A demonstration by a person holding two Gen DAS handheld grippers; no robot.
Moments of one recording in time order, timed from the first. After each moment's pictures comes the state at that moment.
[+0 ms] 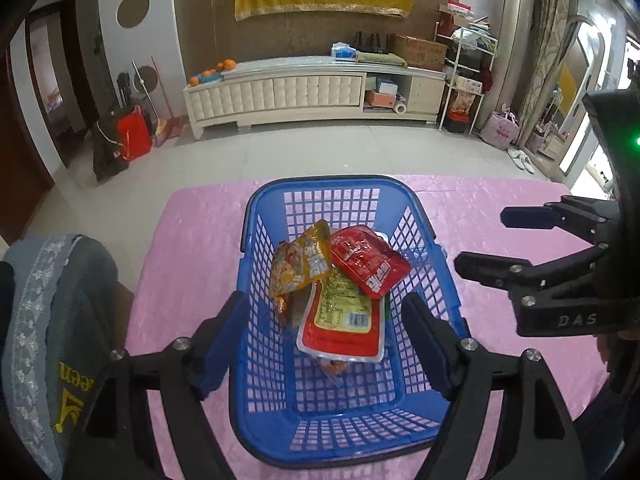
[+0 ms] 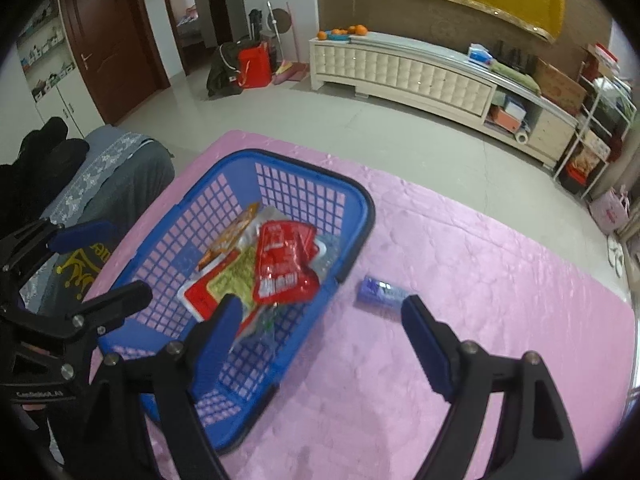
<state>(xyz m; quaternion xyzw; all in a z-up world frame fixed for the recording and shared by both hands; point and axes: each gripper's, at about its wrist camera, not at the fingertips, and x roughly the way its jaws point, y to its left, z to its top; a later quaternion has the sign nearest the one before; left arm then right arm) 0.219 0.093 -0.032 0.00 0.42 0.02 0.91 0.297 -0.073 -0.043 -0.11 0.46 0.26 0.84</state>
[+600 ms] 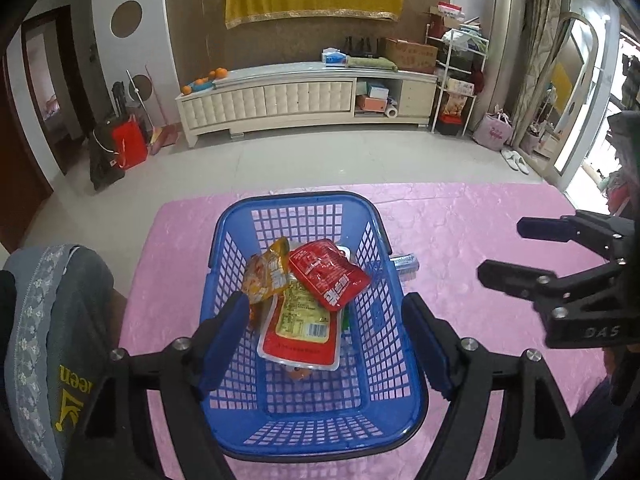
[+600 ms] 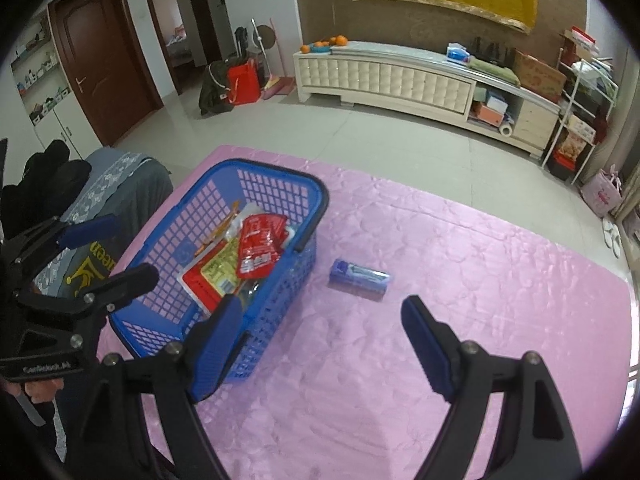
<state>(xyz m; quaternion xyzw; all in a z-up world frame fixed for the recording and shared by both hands) 0.229 0.054 -0.020 0.00 0.41 0.01 0.91 0.285 -0.123 -0.025 -0.07 0.44 0.25 0.86</state>
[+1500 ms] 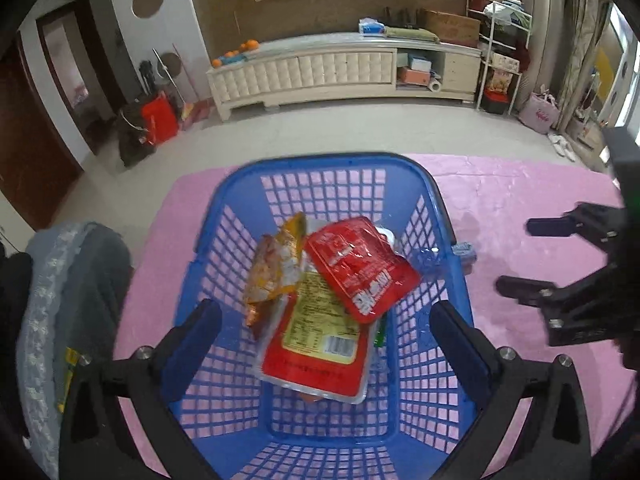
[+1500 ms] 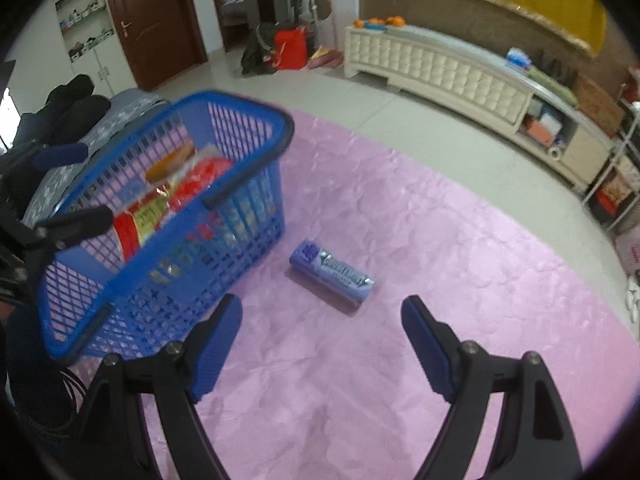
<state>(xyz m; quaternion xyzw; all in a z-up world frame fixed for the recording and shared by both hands) 0.278 0.058 -0.087 0.01 0.46 0.08 0.88 0.355 -0.136 -0.128 -0.16 0.46 0.34 0.80</state>
